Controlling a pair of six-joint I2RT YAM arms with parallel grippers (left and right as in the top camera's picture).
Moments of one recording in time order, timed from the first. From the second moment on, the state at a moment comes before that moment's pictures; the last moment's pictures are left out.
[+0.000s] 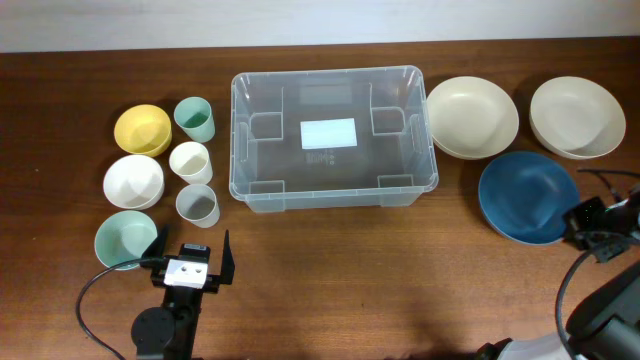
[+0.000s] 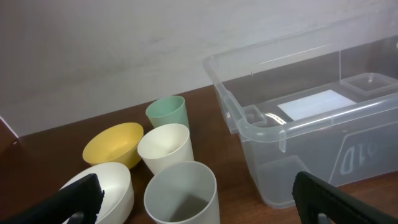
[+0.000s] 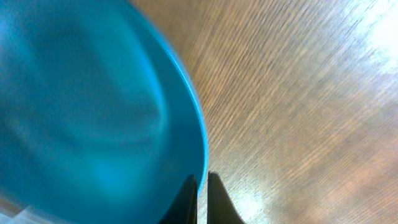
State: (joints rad) left arm 0.00 0.02 0.01 -0.07 0.08 0.23; right arm -0.77 1.70 1.23 -1.03 -0.20 0.38
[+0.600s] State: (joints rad) left arm 0.00 0.02 0.01 -0.07 0.08 0.23; right arm -0.77 1.56 1.32 -1.05 -0.15 0.37
